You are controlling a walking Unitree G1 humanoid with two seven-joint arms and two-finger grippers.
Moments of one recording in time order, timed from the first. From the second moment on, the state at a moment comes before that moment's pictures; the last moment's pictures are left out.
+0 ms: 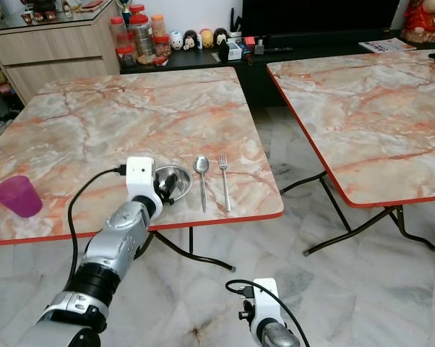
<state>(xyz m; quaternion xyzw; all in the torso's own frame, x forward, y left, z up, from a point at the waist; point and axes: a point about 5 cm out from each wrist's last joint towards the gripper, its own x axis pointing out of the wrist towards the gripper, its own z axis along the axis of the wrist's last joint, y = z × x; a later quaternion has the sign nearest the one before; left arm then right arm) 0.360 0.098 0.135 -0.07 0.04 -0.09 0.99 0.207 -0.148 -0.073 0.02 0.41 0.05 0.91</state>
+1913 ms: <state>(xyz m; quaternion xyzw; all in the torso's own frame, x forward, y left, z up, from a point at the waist) 0.355 0.130 0.155 -0.07 -0.08 -0.01 0.99 0.203 -0.145 -0.075 0.01 0.42 0.07 0.91</state>
